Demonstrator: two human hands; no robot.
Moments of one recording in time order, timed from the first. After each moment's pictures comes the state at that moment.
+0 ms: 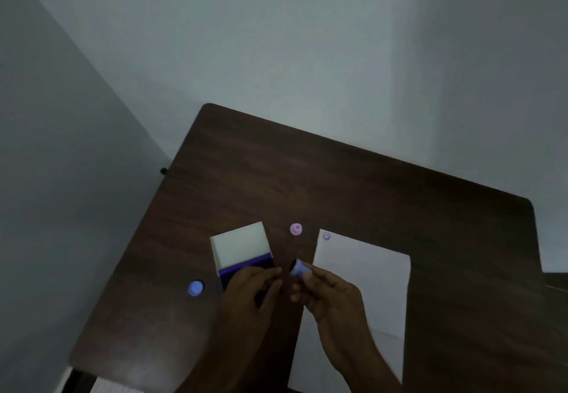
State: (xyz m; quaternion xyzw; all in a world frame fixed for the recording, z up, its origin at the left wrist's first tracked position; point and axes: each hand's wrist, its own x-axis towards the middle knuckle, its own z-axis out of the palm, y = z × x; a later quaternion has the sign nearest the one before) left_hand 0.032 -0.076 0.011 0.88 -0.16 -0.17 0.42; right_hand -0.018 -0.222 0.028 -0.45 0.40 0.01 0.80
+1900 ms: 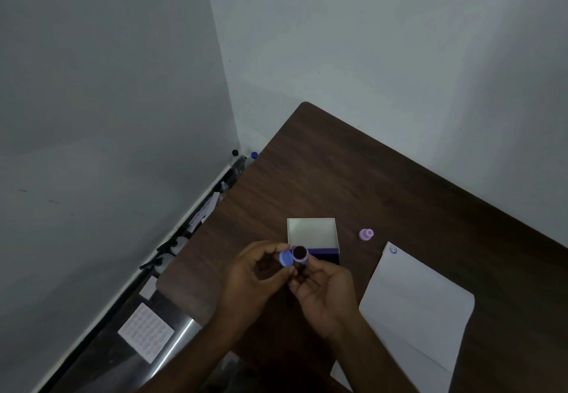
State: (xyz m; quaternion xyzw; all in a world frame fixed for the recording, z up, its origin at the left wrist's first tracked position) left_hand 0.046 0.031 0.015 0.82 -0.02 -0.11 0.57; right_hand 0.030 -0.113 0.033 -0.20 0.43 0.15 0.87
